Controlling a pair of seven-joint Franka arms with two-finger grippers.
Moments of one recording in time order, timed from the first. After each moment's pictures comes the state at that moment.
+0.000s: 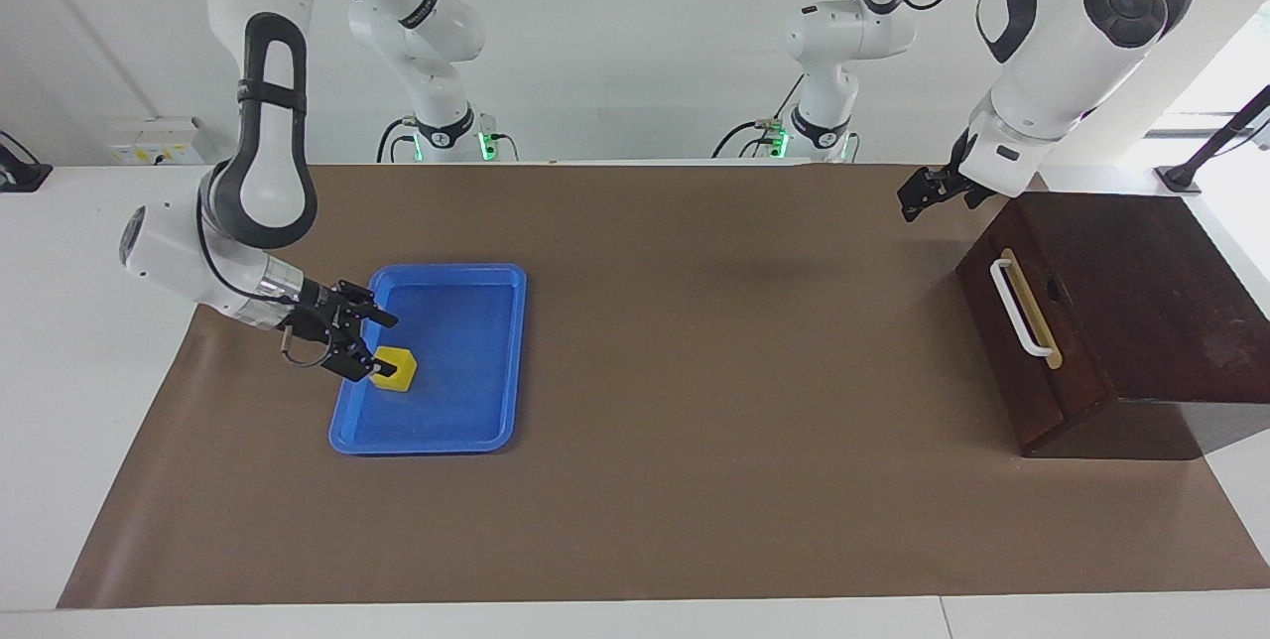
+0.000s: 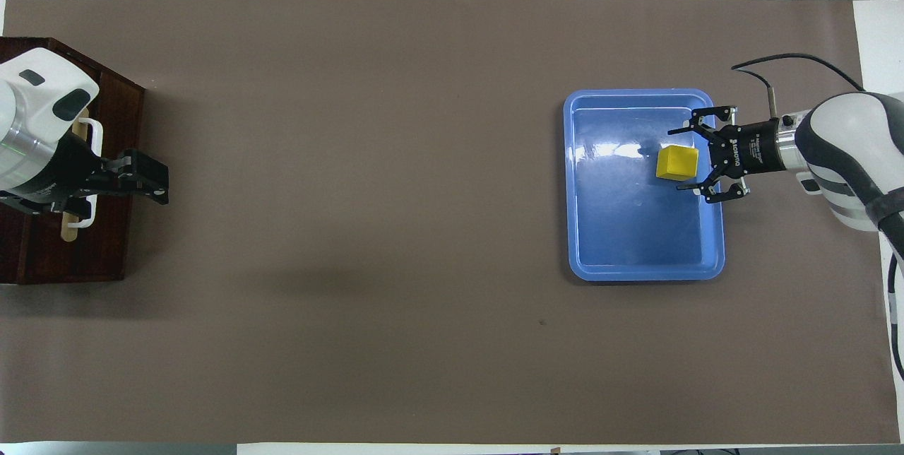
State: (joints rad) left arm 0.02 0.00 -0.15 -1.69 0.00 1.51 -0.25; right arm -0.21 0.29 0.04 -1.84 0.60 1.89 0.81
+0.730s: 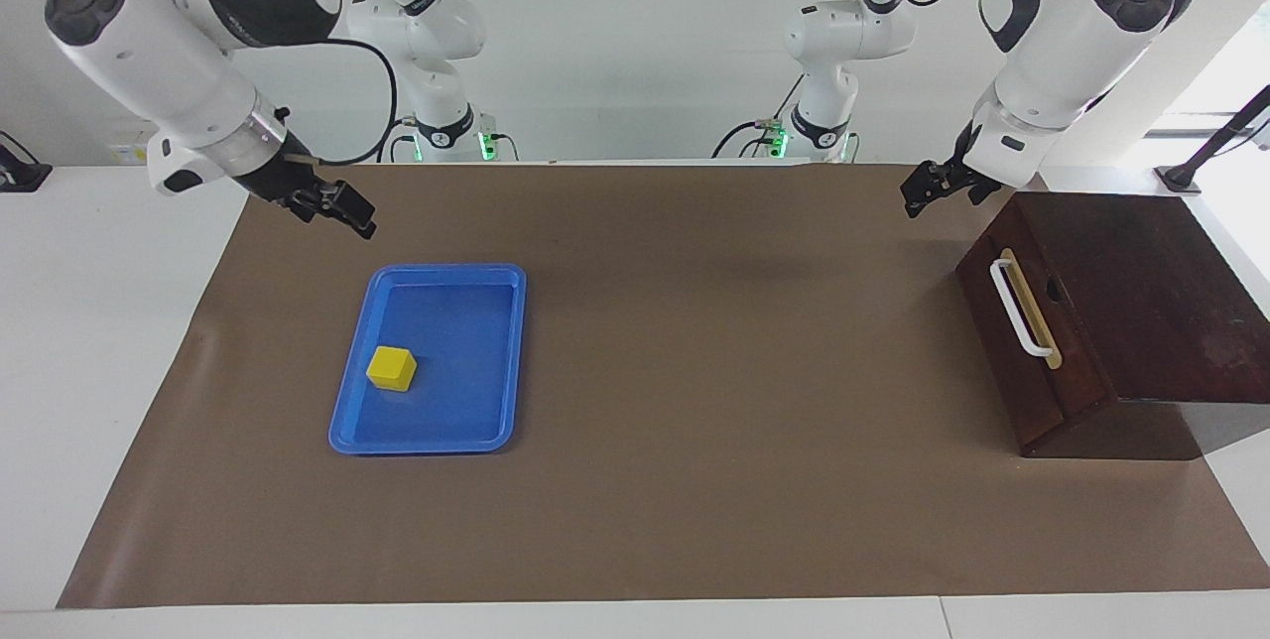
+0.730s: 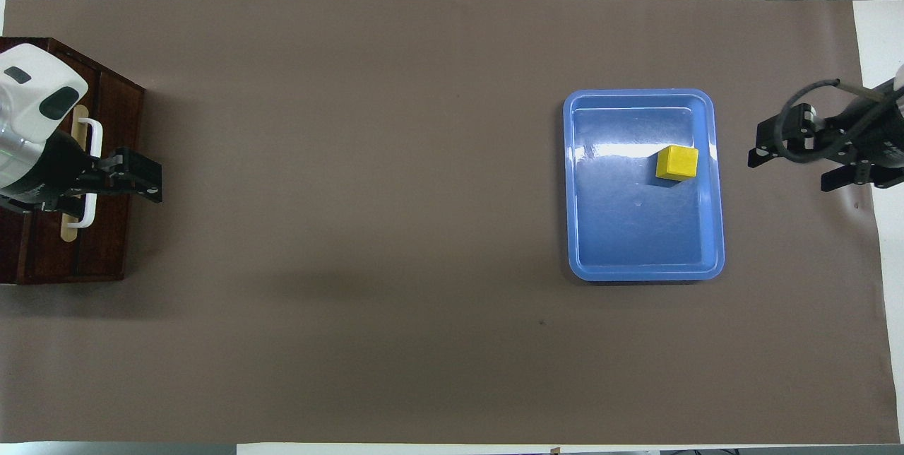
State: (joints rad) left arm 0.02 -0.01 -0.15 -1.68 0.00 1.51 -0.24; right arm -0.11 0.06 0.07 -1.55 0.08 1.47 0.16
